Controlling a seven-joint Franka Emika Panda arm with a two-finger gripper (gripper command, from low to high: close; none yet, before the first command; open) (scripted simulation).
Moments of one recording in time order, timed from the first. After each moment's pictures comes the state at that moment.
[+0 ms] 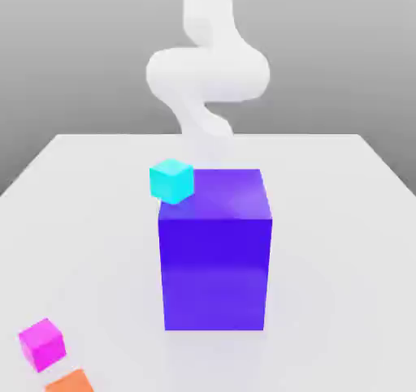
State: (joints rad) arm -0.03 -0.71 -0.01 -2.31 -0.01 2.33 0.82
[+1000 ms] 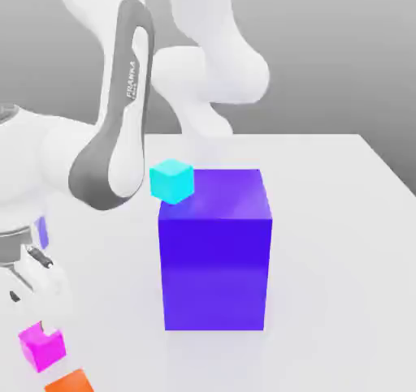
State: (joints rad) arm -0.37 0.39 -0.14 -2.38 0.15 2.77 0.90
